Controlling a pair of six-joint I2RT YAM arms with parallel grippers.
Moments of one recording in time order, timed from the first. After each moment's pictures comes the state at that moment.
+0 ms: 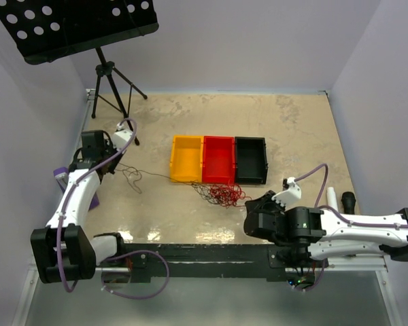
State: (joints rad) left arm 0.10 1.17 0.82 -0.47 0.08 0.65; right arm 1.47 0.84 0.77 -1.05 0.95 1.86
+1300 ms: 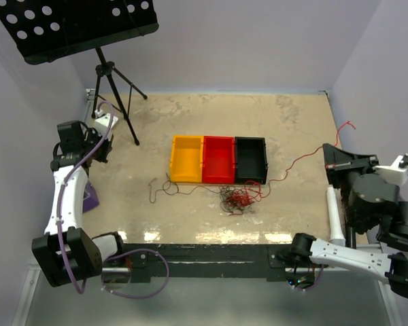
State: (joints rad) left arm 0.27 1.16 0.97 -0.49 0.41 0.56; right arm 1.10 0.62 1.34 -1.07 1.23 1.41
